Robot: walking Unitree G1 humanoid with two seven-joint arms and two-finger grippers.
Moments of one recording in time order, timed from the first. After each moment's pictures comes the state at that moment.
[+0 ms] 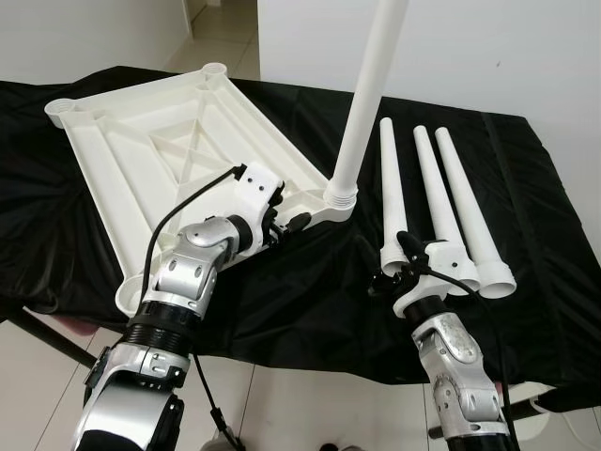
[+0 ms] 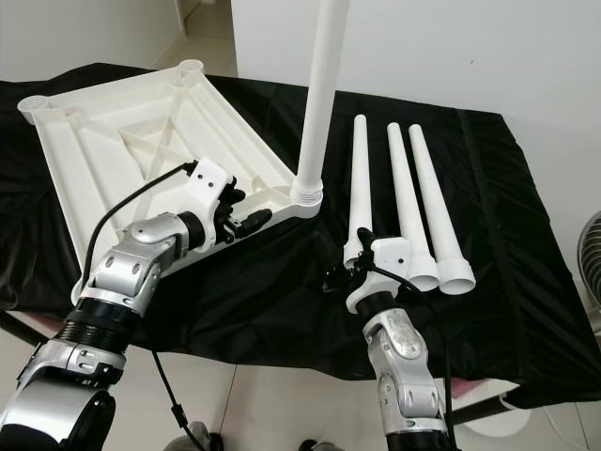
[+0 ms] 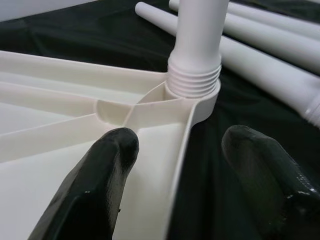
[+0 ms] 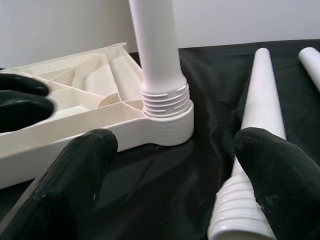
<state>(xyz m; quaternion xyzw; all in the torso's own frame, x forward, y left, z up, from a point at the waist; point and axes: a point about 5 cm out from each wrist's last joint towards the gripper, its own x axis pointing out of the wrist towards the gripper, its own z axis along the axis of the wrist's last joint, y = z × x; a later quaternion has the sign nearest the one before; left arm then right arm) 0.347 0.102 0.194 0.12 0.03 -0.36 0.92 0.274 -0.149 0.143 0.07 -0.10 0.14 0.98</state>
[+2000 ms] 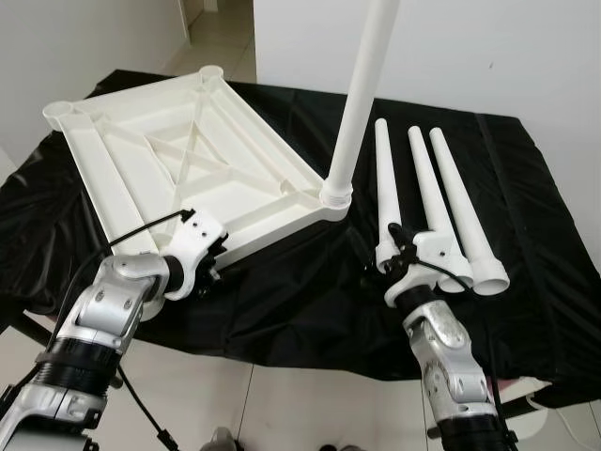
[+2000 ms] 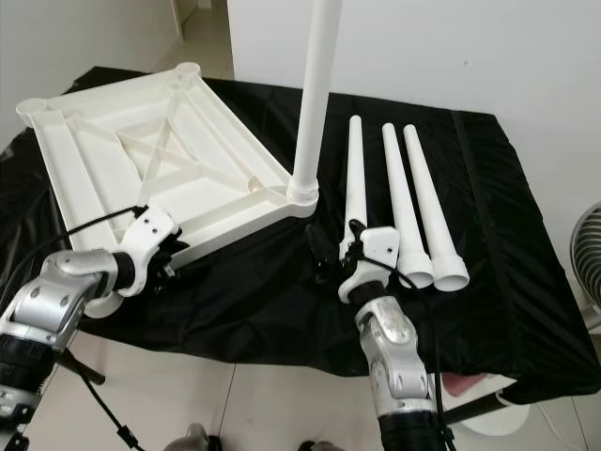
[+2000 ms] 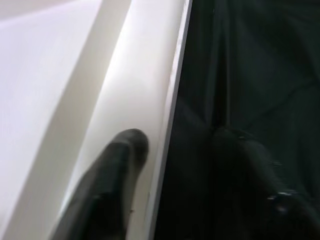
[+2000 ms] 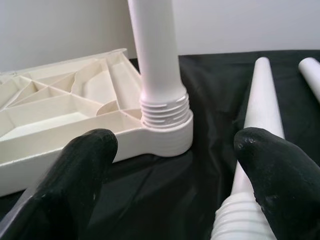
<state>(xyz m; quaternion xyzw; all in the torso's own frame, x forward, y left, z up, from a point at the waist) 0.322 0.162 0.153 0.20 0.18 -0.39 0.88 0.289 -0.146 0.145 0.06 -0.11 0.14 0.98</state>
